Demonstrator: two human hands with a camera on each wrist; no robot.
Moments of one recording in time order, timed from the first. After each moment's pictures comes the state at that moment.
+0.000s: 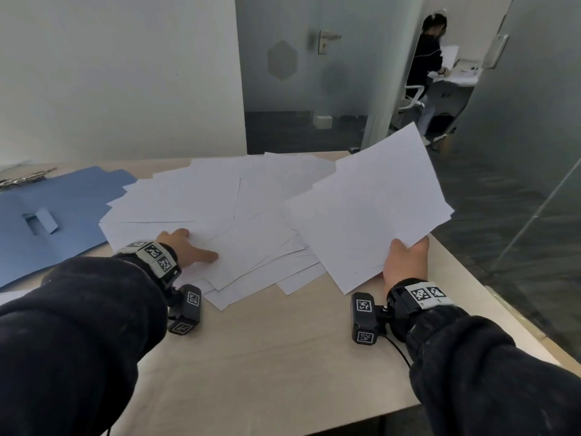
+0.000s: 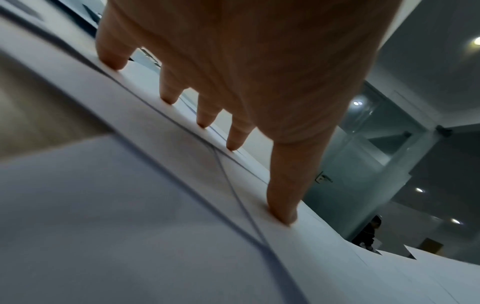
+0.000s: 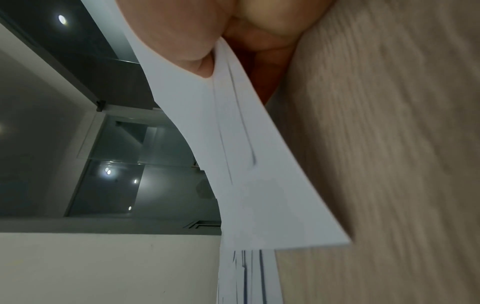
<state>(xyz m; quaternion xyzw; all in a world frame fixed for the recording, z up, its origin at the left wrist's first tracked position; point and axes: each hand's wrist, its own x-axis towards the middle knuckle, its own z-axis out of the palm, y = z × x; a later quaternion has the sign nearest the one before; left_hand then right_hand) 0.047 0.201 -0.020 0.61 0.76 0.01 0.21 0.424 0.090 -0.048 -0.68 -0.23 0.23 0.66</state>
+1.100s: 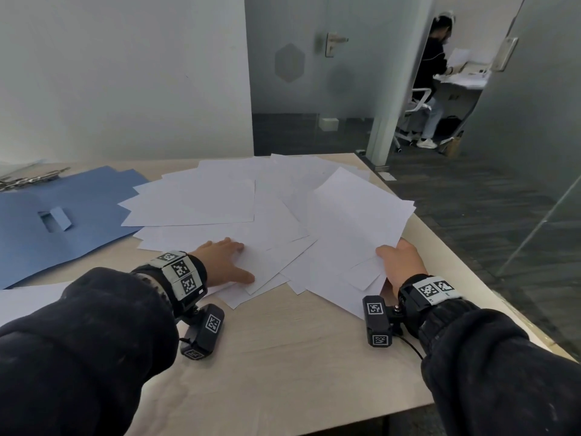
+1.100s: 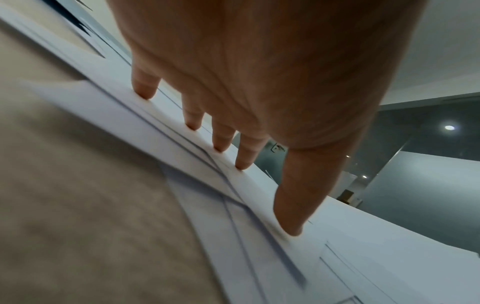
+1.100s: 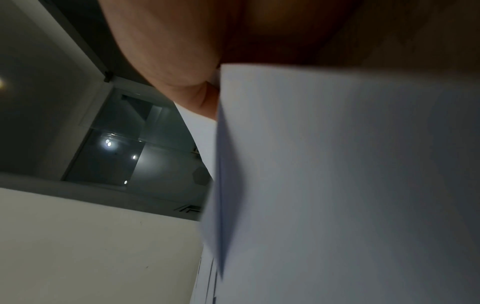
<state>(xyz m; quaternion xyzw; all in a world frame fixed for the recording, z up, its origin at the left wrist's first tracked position) 0.091 0.162 -0.014 0.76 0.62 -0.07 0.20 0.428 0.095 -0.042 -0.72 -0.35 0.33 0.50</state>
